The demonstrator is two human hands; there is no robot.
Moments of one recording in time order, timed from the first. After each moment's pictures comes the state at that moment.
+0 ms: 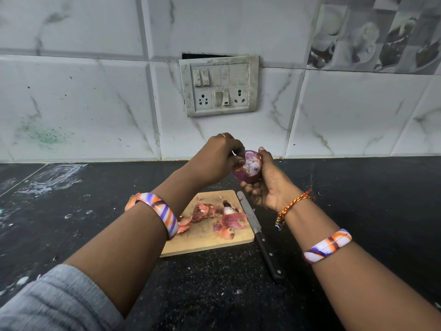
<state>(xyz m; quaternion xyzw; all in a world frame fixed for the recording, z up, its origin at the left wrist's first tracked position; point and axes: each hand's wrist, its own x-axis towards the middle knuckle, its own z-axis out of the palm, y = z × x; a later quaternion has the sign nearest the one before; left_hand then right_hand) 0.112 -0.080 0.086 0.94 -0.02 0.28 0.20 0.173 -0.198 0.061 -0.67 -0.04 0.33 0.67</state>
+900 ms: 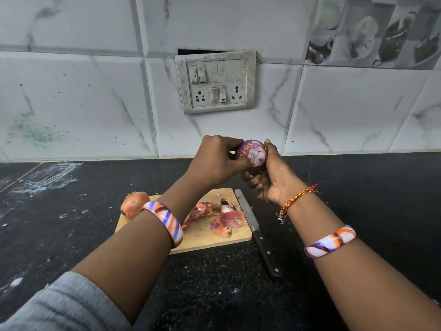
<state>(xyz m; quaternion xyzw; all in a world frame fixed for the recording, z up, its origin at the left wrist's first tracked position) 0.112 -0.093 0.077 0.88 -0.01 0.35 0.31 0.180 -0.202 0.069 -0.61 -0.05 0.36 0.71</state>
